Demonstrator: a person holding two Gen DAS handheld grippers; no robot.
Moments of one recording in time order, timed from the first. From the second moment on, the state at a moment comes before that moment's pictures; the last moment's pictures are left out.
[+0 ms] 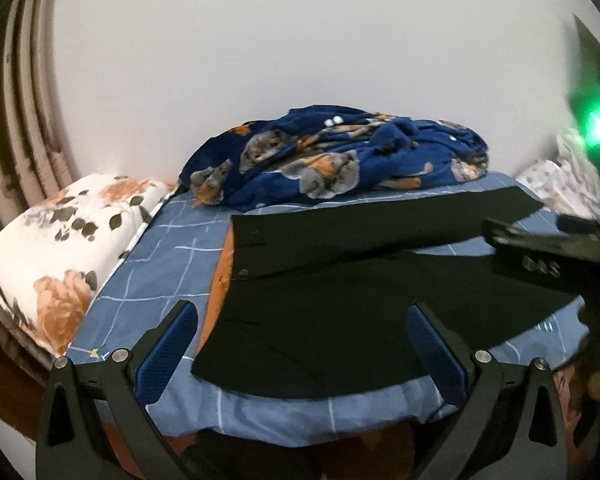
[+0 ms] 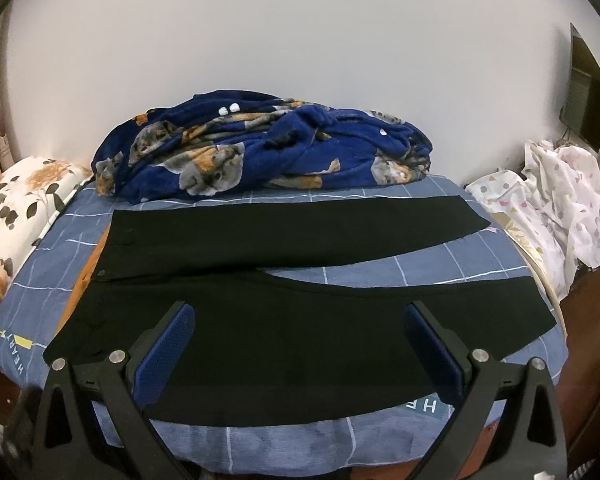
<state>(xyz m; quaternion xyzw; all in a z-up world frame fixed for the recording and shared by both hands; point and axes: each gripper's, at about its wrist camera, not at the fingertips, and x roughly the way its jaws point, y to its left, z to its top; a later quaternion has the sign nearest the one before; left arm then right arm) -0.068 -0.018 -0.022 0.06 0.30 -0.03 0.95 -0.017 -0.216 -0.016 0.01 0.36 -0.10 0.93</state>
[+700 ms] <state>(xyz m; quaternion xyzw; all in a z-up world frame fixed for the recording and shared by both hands) -0.027 0.010 -0.032 0.05 0.35 0.01 0.94 -0.007 -0.197 -0.030 -0.01 0.37 -0.09 0.93</state>
